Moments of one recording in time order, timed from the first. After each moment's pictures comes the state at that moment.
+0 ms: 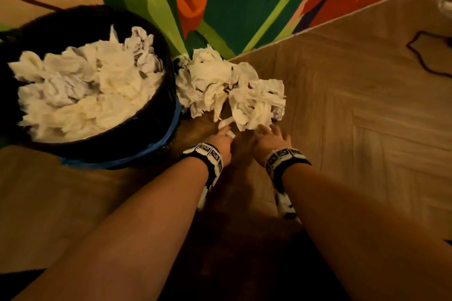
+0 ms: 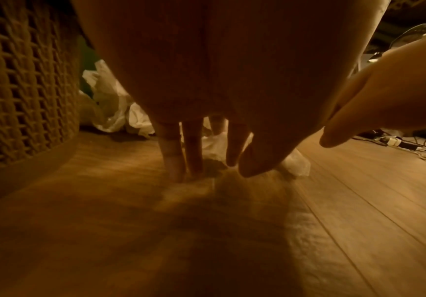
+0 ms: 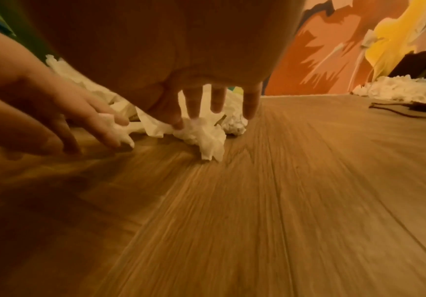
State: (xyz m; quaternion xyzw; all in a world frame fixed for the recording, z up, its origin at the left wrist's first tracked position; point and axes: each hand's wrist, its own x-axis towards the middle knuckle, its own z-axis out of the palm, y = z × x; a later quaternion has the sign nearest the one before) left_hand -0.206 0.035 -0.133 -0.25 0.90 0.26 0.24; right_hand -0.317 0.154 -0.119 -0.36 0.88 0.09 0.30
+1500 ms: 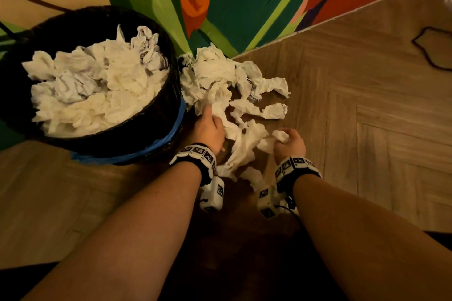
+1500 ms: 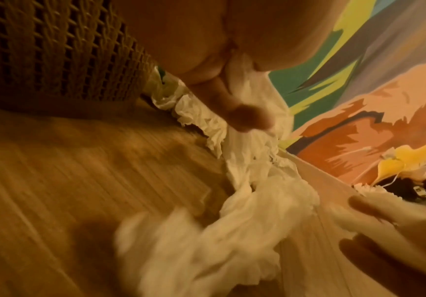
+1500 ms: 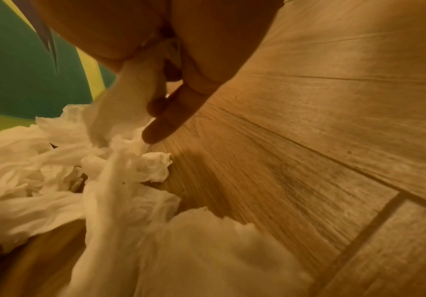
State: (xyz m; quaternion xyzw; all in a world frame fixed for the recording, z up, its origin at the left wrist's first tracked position) left_hand -0.188 0.026 -0.108 -0.44 0.77 0.45 -0.10; right_hand -0.311 0.191 -0.142 0.01 0.88 -0.43 0.22
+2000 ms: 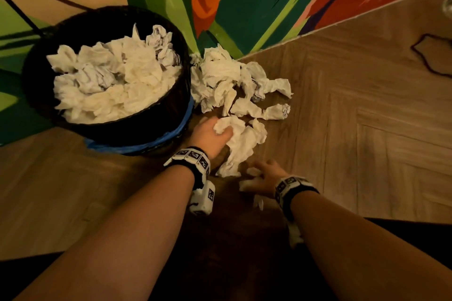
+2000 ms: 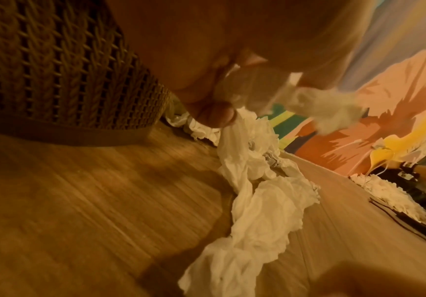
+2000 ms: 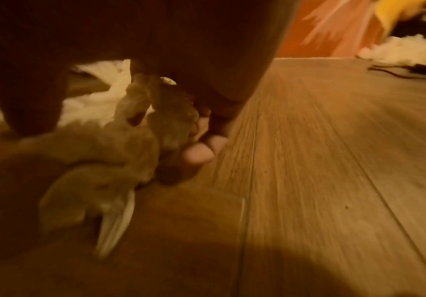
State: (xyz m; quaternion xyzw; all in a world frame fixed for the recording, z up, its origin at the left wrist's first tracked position) left_hand -0.152 0.028 -0.105 -0.39 0.81 0.43 -0.07; right_hand -0.256 0.216 -0.150 -0.29 0.85 -0.05 0.45
